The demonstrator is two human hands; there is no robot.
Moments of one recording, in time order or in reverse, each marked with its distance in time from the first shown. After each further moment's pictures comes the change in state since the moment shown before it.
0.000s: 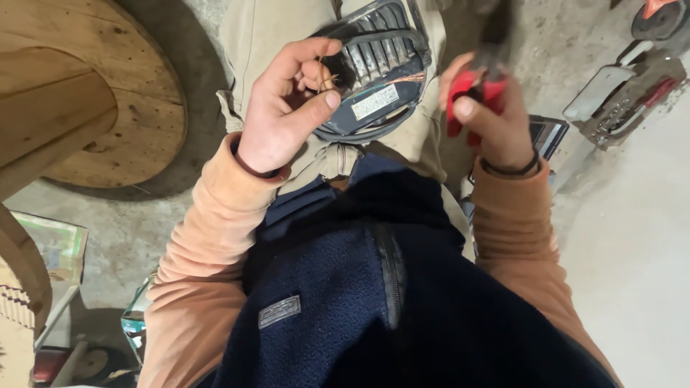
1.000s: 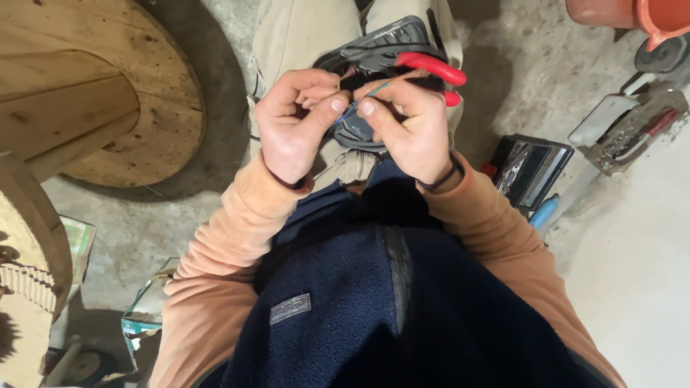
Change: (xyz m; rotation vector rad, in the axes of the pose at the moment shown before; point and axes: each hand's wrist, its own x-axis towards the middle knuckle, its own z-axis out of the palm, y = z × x) left_hand -0.020 -0.012 0.000 0.038 0.288 0.157; right_hand 0.032 -0.008 0.124 -0.267 -0.091 -0.228
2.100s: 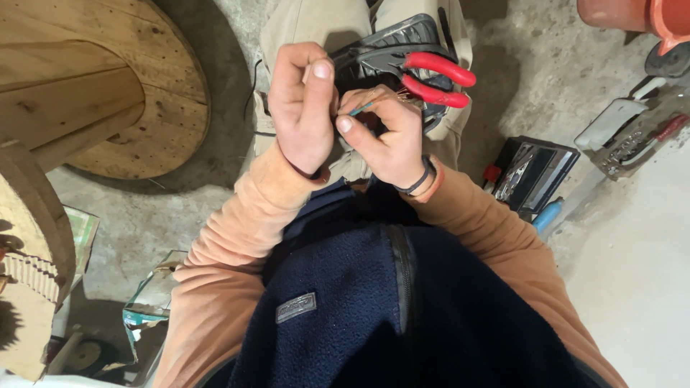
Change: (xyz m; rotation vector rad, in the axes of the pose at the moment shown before) left_hand 0.012 -0.003 0.015 -0.004 0.127 0.110; right_hand 0.001 0.017 0.033 0.043 0.100 -0.176
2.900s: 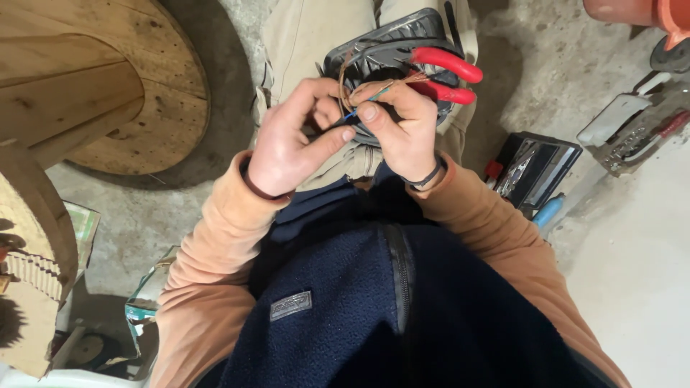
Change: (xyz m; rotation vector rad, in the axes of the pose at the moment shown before) left_hand -0.009 0.059 -0.028 0.517 -0.416 -0.089; right_hand -0.007 0.019 -0.007 0.196 0.011 0.093
